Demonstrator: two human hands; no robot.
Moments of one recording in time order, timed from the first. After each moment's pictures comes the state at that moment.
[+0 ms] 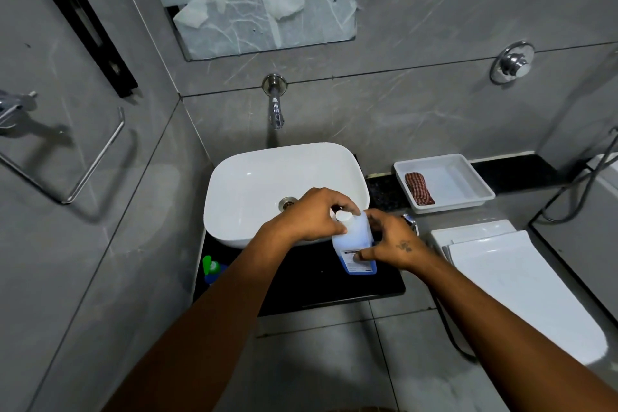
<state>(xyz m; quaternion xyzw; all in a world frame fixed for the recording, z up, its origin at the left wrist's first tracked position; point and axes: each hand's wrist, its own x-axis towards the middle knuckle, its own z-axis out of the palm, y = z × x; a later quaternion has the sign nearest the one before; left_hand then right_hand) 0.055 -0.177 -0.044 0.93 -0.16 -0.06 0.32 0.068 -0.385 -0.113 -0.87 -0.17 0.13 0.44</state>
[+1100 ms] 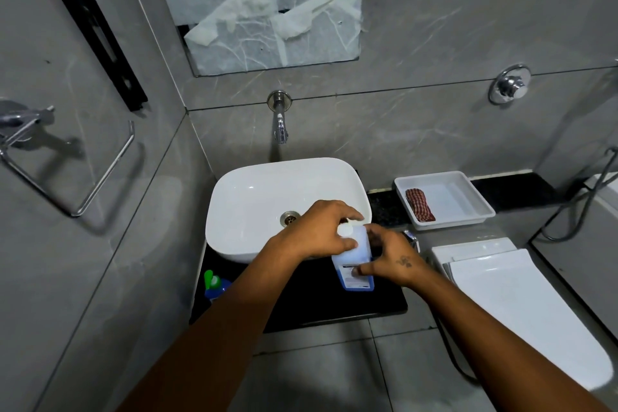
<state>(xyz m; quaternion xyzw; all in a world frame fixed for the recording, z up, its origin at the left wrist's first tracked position) 0.052 -0.178 -0.037 0.94 -0.18 -0.02 0.28 0.066 -0.376 -0.105 -0.87 -0.16 0.15 0.45</state>
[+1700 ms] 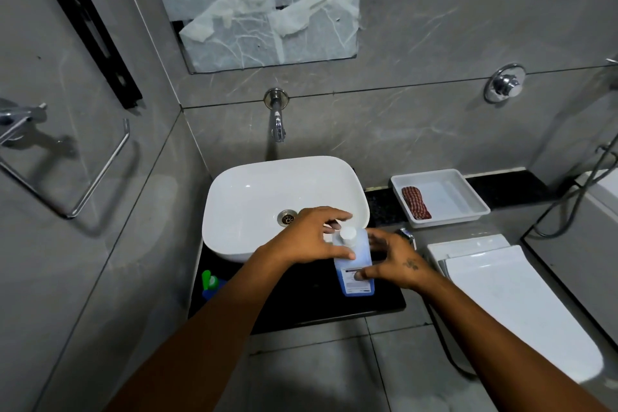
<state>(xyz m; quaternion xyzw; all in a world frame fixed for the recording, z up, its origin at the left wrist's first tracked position) 0.048 -0.158 -0.067 0.90 -0.14 -0.05 0.41 0.059 -0.383 -0.111 -0.83 -0.15 0.17 0.50</state>
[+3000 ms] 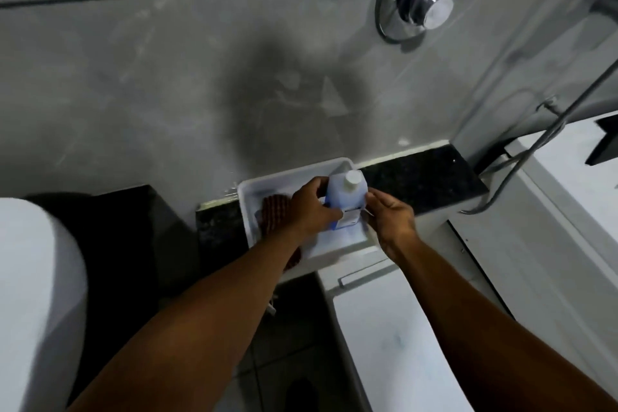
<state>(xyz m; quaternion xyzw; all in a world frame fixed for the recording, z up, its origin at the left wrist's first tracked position) 0.511 -0.557 -0.348 0.83 -0.02 -0.09 0.54 0.484 -0.727 -0.333 -0.62 0.27 0.03 0.73</state>
